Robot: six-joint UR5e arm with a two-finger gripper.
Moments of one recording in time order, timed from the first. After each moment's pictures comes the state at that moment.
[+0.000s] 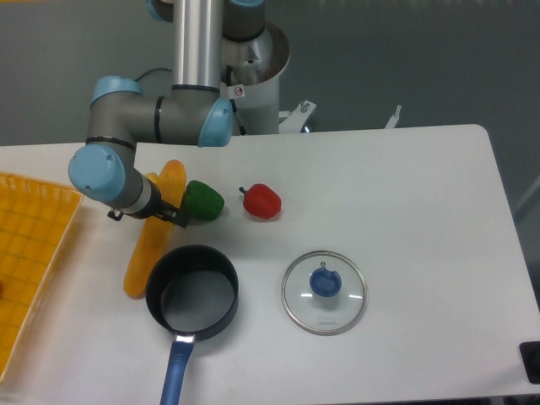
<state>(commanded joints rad) 1.97 -1.96 -1.78 -1.21 1.66 0.35</state>
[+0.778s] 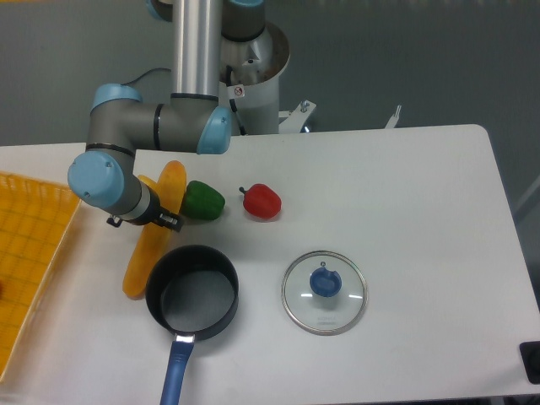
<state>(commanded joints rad) 1.97 -1.98 -1.75 -1.22 1.66 0.35</state>
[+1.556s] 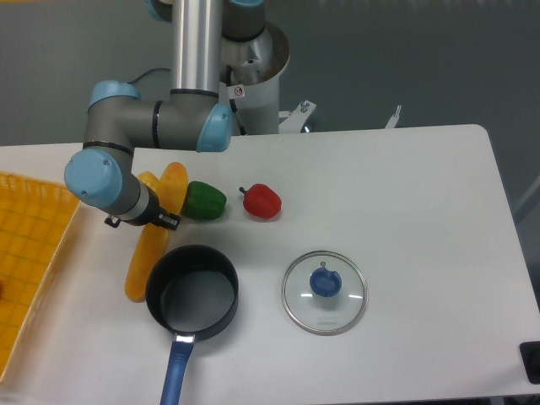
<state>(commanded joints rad) 1.98 -1.97 -1.69 -1.32 1.66 0.36</state>
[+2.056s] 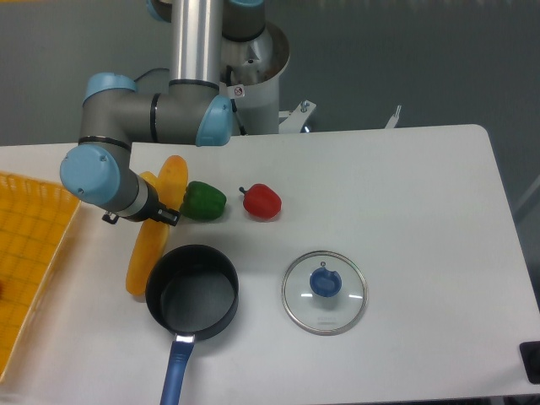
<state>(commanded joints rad) 2.00 -1.93 -1.62 -1.46 1.66 0.38</state>
